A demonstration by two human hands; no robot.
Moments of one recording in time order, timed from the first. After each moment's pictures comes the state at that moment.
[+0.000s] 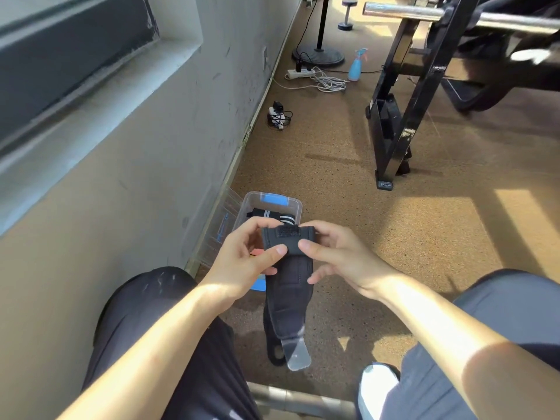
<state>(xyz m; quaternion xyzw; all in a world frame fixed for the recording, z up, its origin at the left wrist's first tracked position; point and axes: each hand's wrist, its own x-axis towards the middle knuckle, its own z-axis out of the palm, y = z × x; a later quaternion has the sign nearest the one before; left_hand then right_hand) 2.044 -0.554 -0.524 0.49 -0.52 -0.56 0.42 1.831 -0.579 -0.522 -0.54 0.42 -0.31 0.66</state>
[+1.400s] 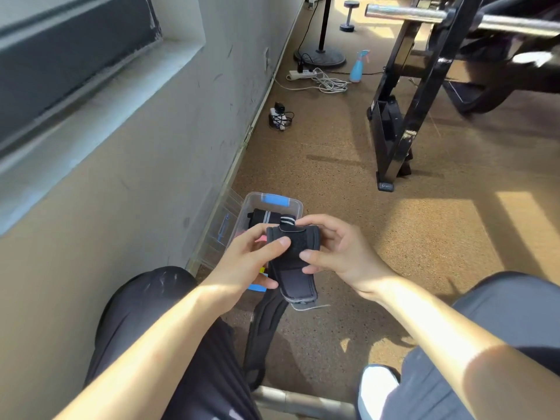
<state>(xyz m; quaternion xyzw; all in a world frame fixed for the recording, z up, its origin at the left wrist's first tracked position) 2.041 -0.554 -0.519 0.49 -0.46 -0.63 0.39 1.833 -0.578 -0.525 -0.55 0.42 -0.38 0.61</state>
